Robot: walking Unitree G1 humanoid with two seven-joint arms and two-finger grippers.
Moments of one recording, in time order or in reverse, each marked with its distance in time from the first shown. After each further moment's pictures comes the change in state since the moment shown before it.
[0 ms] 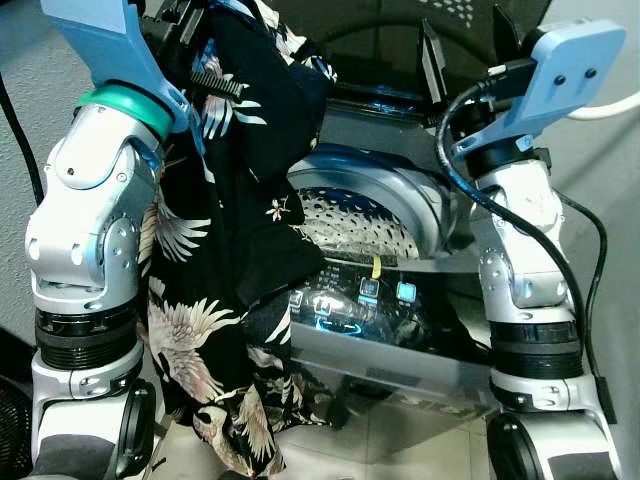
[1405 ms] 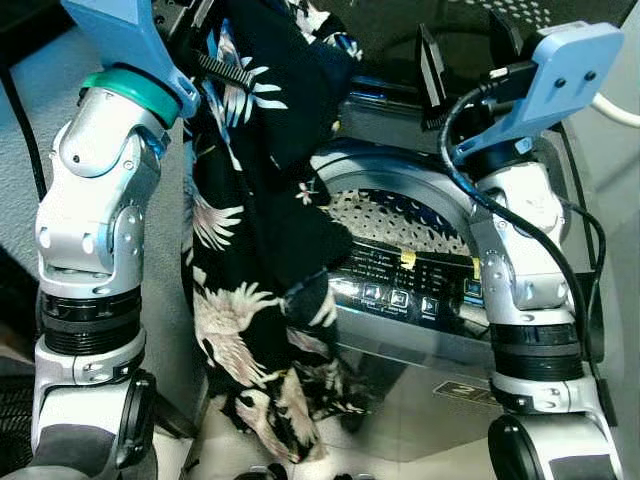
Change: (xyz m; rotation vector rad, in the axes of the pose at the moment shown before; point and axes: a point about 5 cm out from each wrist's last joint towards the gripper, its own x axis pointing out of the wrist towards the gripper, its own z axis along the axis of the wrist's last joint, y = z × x) left arm 0.009 -0.003 0.004 0.019 -0.049 -0.047; right arm -0.001 0.001 -0.002 0.024 0.011 0.012
